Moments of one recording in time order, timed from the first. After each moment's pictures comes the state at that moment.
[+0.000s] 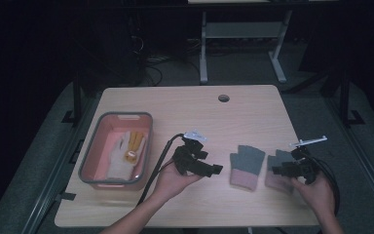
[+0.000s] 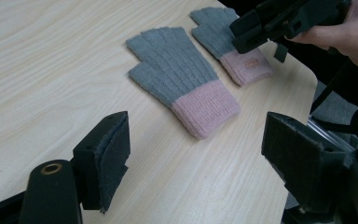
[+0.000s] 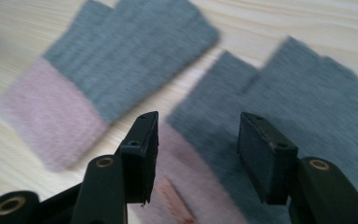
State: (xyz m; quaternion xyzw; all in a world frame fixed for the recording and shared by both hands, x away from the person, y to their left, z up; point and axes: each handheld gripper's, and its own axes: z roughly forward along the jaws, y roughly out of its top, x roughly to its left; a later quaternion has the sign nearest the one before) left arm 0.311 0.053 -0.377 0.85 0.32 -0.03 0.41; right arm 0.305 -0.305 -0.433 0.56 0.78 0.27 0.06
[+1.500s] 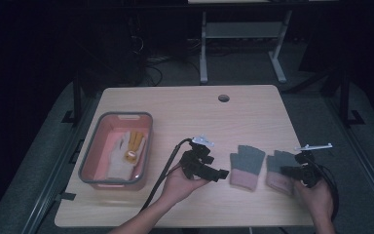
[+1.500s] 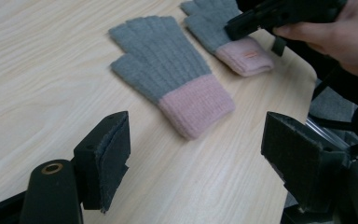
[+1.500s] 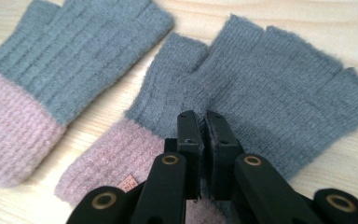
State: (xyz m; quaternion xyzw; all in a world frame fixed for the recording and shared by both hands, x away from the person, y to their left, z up) left arm 0.307 0.038 -0.391 0.85 0.32 -0.04 0.41; right arm 0.295 -0.312 -0.446 0.61 0.74 0.27 0.09
